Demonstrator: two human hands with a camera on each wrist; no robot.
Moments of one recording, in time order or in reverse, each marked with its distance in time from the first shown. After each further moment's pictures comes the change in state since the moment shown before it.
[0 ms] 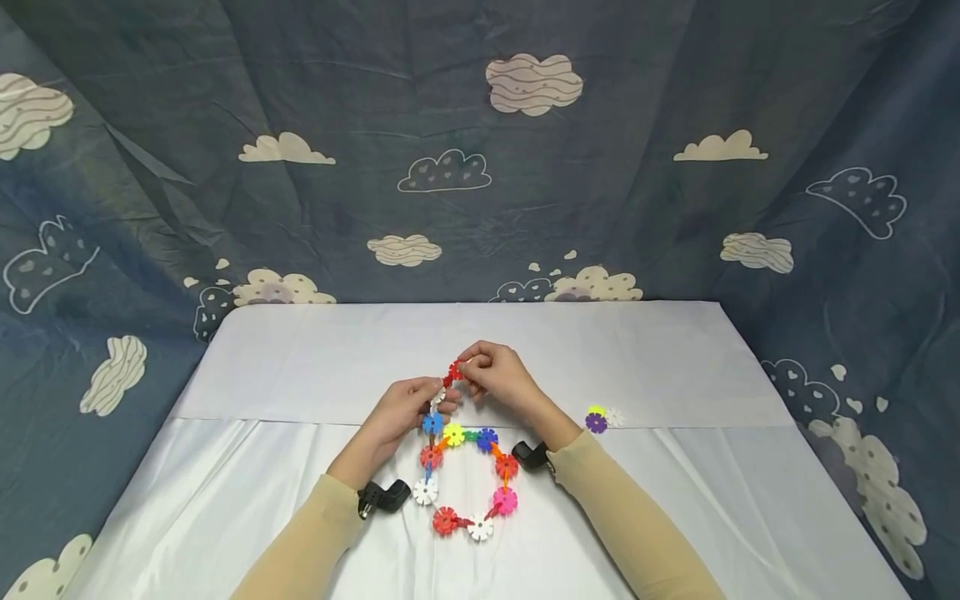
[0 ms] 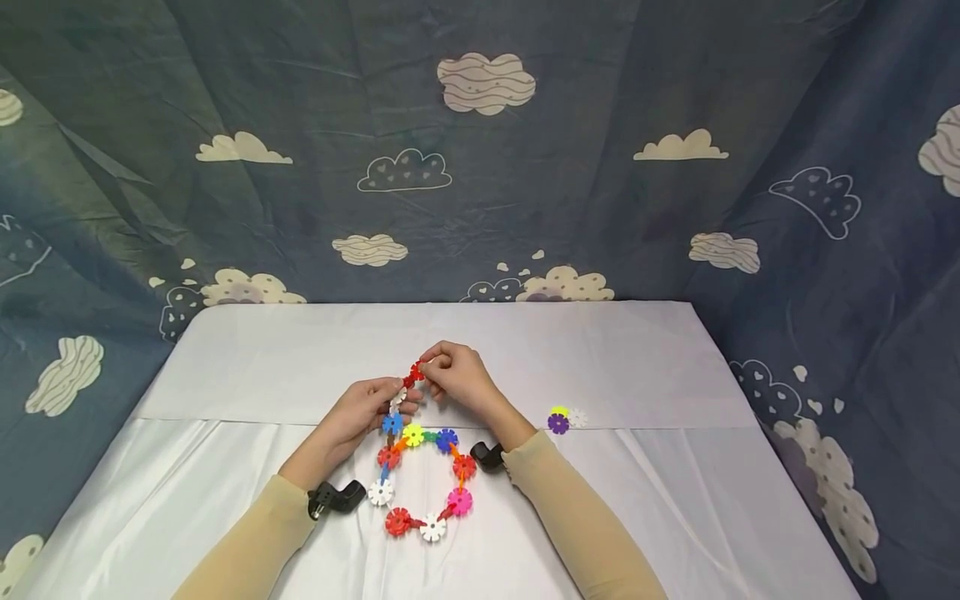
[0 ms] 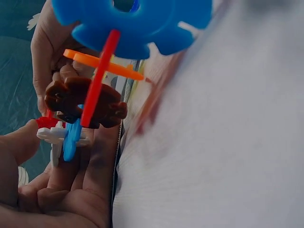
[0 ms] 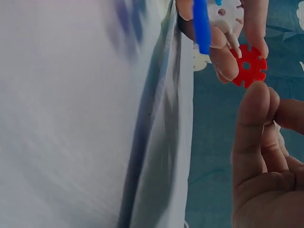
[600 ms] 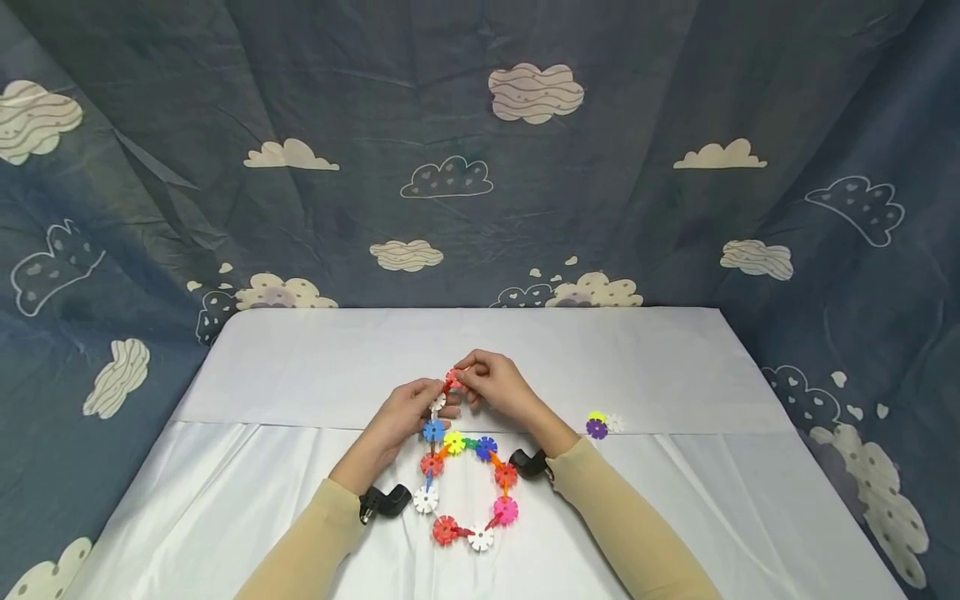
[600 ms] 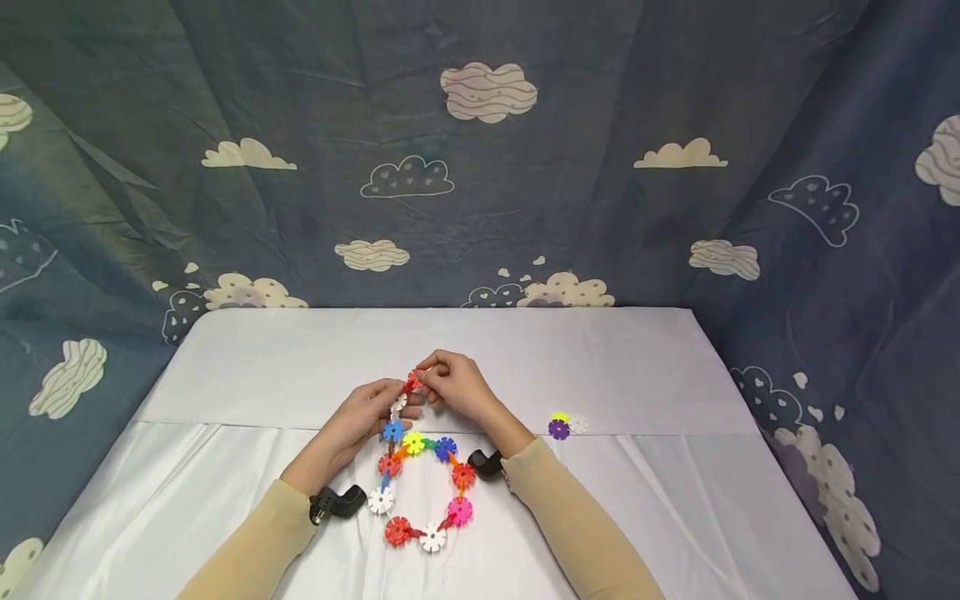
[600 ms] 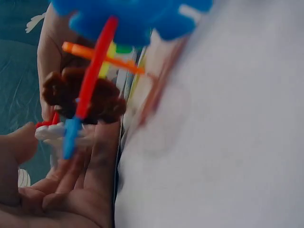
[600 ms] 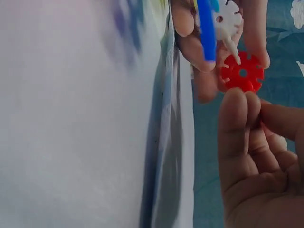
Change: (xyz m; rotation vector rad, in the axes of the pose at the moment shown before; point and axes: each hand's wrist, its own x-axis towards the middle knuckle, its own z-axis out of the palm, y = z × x) left_hand 0.002 -0.003 0.002 0.021 0.030 0.024; right_hand -0.001 0.006 0.002 -0.077 -0.057 -0.075
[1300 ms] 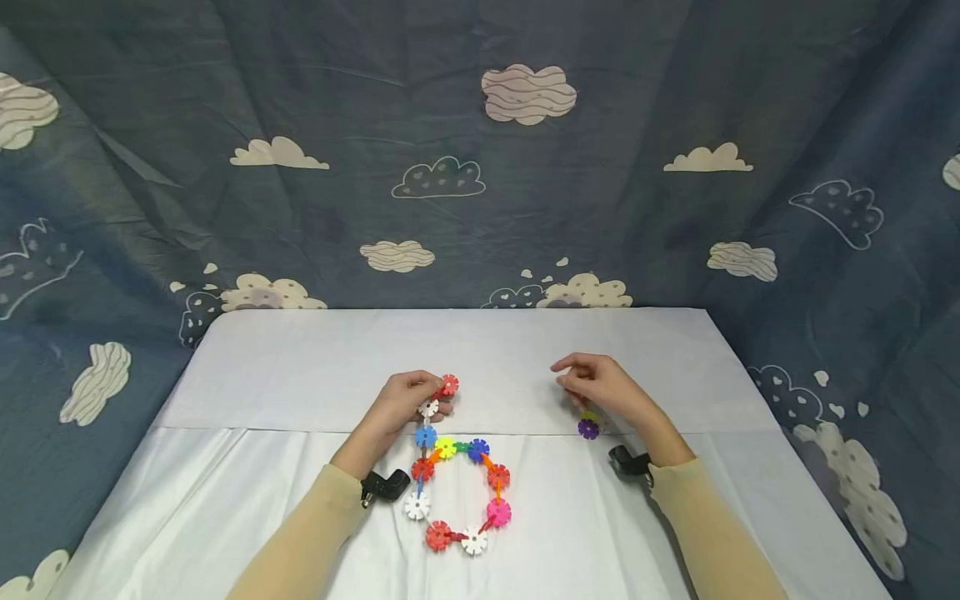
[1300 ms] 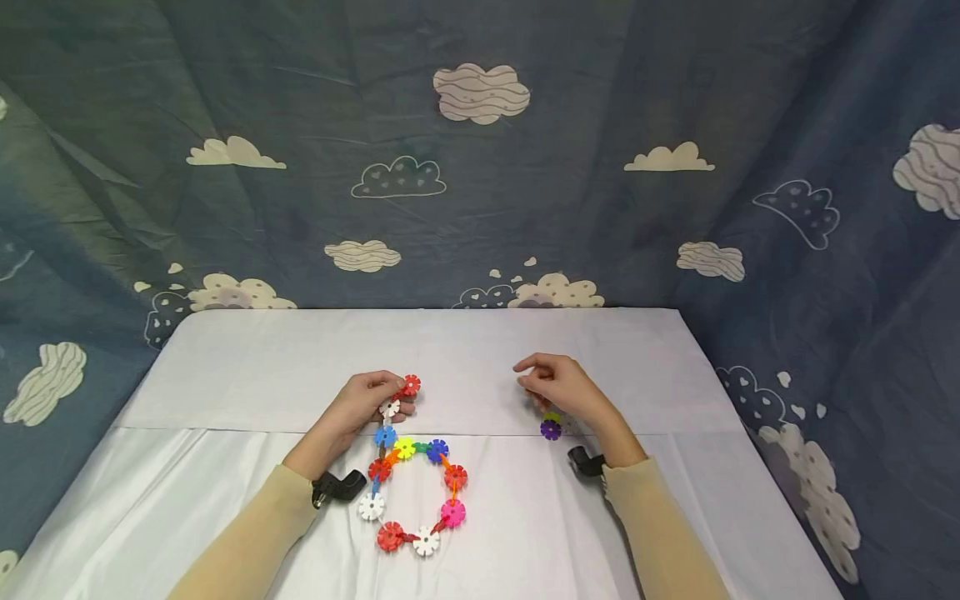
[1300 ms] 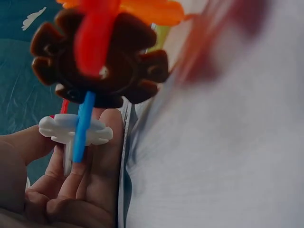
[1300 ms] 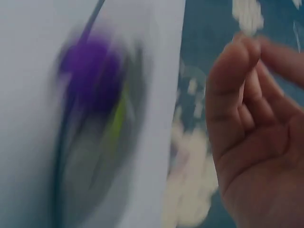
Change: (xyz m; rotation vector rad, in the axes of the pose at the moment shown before) left_hand 0.021 0.008 -0.001 0.090 0.016 -0.005; right_hand -0.076 0.032 -0.144 -0.184 -0.005 0.123
